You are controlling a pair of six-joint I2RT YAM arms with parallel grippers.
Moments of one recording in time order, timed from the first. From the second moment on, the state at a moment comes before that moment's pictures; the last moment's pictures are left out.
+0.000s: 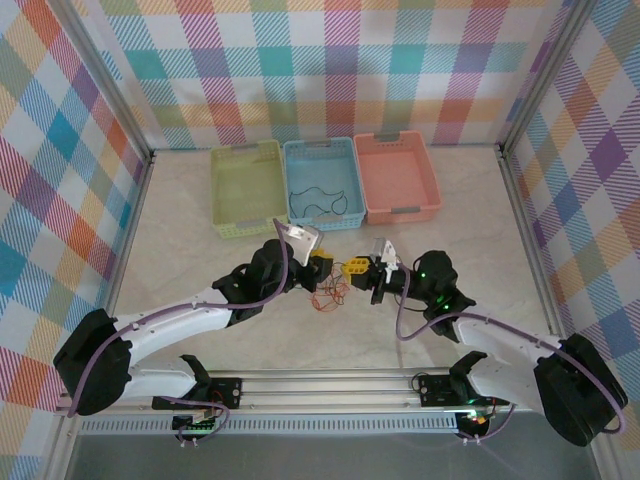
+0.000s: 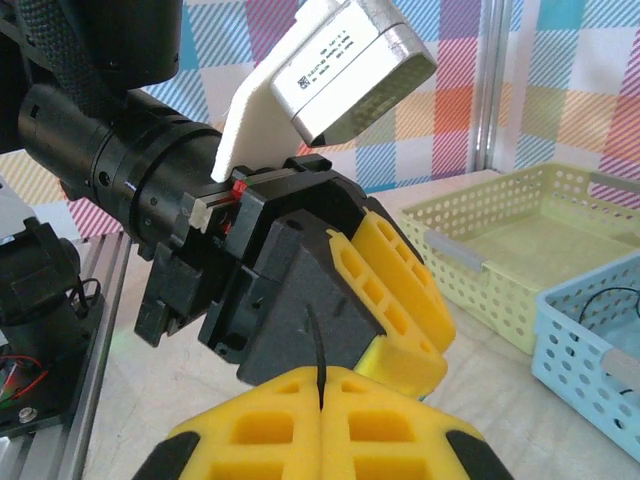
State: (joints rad) left arm -0.86 1.24 0.69 0.14 -0.07 -0.26; right arm 0.62 1.04 0.35 0.68 -0.63 0.04
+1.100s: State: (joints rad) left arm -0.86 1.21 0.70 0.07 -0.32 -0.32; right arm 0.36 1.29 0.59 -0.04 0.06 0.31
